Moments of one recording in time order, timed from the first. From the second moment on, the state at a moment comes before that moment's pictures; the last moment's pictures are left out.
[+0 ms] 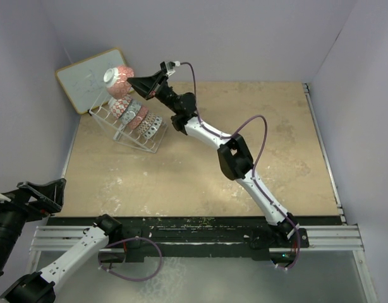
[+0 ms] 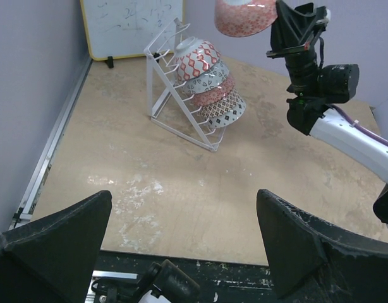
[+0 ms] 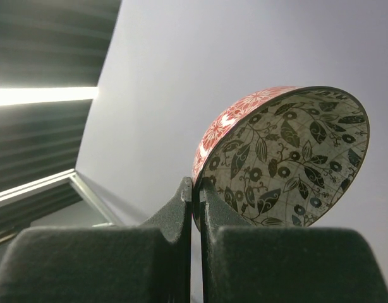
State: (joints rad) left arm -0.55 0.51 1.81 -1.51 -0.54 -0.43; right arm 0.73 2.68 2.42 1.12 -0.37 1.69
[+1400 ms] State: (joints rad) left arm -0.55 0.51 1.82 -1.48 -0.51 -0.42; right arm 0.81 2.84 2.61 0.79 -0.22 1.55
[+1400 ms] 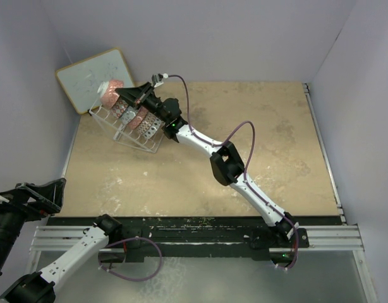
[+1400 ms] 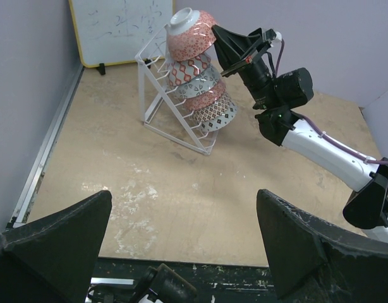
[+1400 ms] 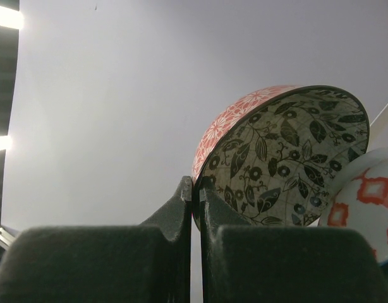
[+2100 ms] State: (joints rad) left arm -0.56 0.51 1.82 -1.48 -0.52 -0.41; right arm 0.81 2.85 2.63 0.73 -0.20 1.54
